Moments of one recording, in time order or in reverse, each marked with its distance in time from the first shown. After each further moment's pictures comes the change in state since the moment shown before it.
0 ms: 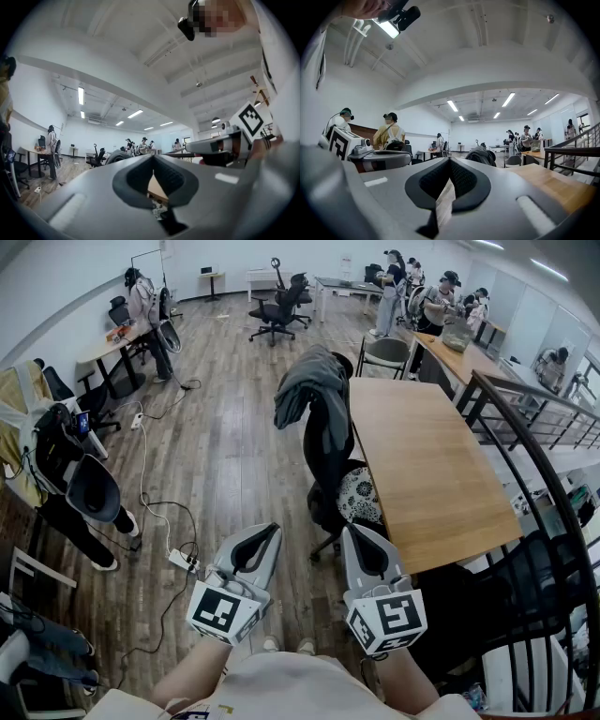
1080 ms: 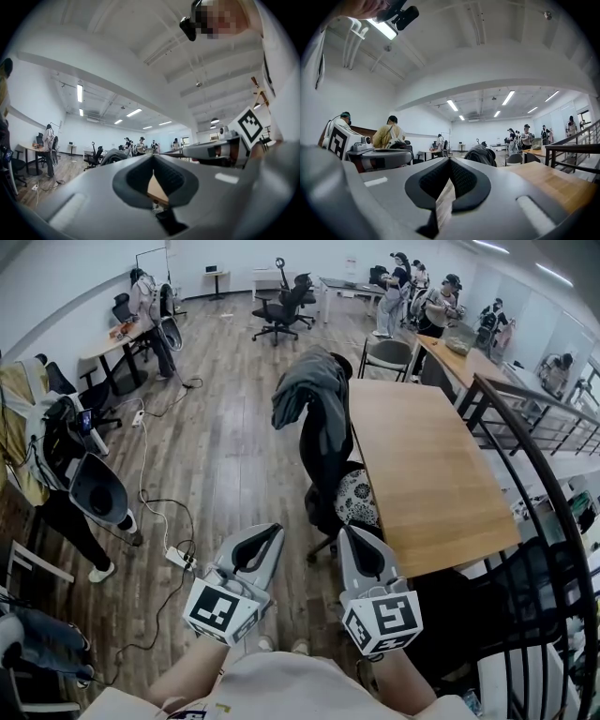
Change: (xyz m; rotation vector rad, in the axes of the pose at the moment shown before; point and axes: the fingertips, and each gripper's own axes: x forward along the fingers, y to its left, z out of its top) left arm 0.019 -0.021 0.000 -0.011 0.017 -0.020; right arm -0.001 -0.019 -0.009 0.023 0.004 0.015
